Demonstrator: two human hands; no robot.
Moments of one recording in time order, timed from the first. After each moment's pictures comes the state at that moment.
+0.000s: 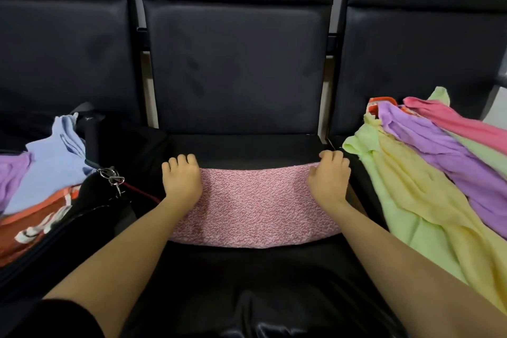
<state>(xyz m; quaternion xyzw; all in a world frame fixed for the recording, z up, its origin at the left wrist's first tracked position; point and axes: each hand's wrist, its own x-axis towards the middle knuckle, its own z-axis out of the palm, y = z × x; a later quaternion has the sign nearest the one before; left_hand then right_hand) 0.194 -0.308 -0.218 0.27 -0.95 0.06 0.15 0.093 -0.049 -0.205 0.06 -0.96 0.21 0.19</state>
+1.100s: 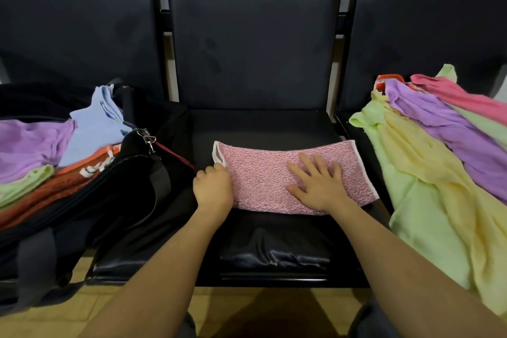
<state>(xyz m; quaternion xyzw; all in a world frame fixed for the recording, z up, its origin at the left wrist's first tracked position) 0.283 -0.223 -0.224 0.30 -0.95 0.00 0.10 0.170 -0.025 -0.239 0.31 -0.95 -0.03 -0.04</state>
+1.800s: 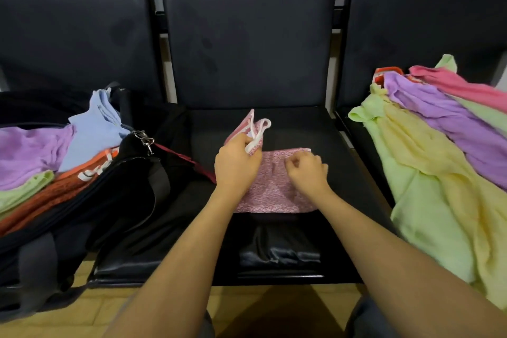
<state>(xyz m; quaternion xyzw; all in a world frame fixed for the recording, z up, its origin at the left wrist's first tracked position) 0.273 -0.189 -0.173 0.20 -0.87 -0.34 0.29 0.187 -0.063 -0.220 0.17 -0.93 0.32 0.02</state>
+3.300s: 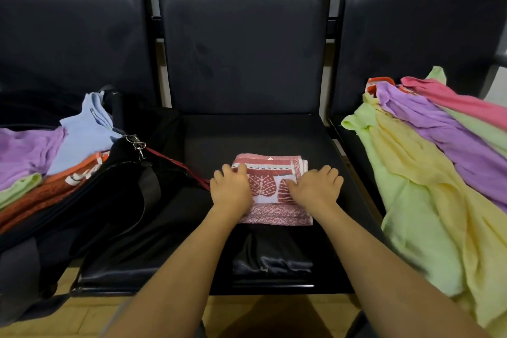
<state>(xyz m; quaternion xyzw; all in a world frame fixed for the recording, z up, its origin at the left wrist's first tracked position) 0.262 -0.188 -0.219 0.23 -0.97 -0.07 0.02 0.197 -0.046 -0.210 0.05 -1.00 0.04 0.00</state>
